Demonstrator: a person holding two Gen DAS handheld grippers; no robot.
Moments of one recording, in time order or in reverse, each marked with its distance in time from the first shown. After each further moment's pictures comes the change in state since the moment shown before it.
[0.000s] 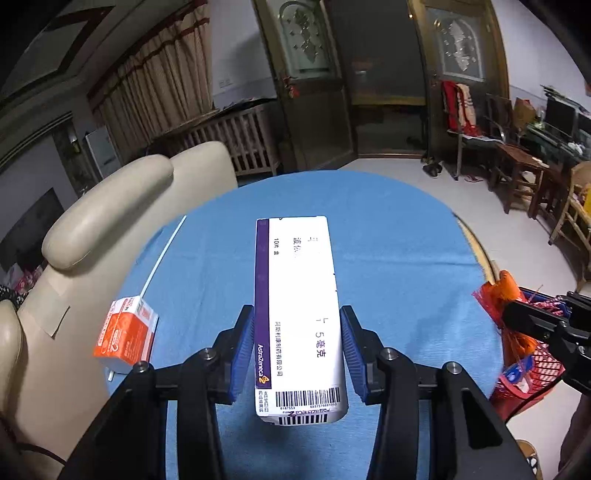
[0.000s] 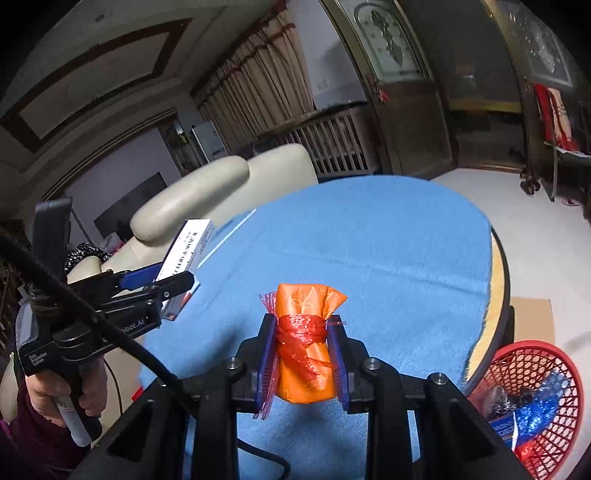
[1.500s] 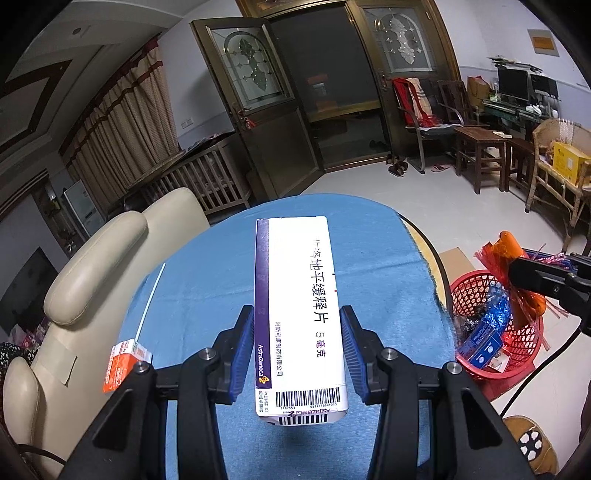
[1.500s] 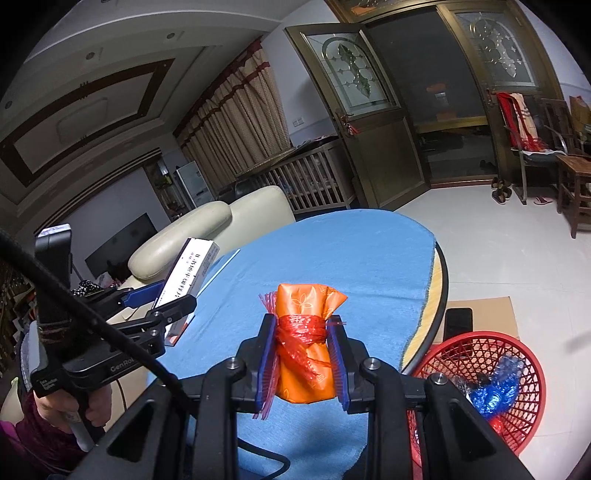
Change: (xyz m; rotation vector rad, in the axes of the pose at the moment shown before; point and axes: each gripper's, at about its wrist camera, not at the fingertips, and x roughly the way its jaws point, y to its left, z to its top) left arm -0.048 -0.069 0.002 0.191 -0.092 -0.031; right arm -0.108 -0.022 -0.018 0.083 -0.145 -0.059
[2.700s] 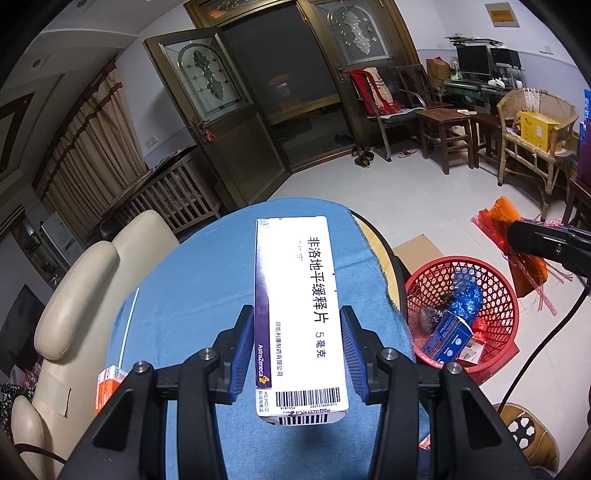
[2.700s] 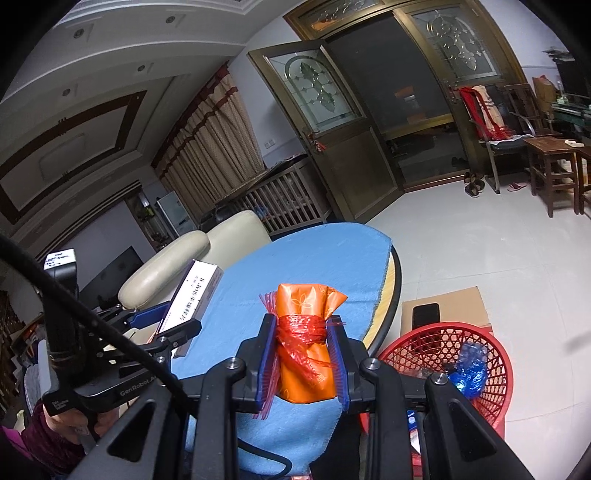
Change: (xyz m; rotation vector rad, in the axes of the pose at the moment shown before) left arm -0.012 -0.063 0.016 0.137 -0.002 -0.073; right arm -0.059 -0.059 -0.006 0.114 -0.079 -0.053
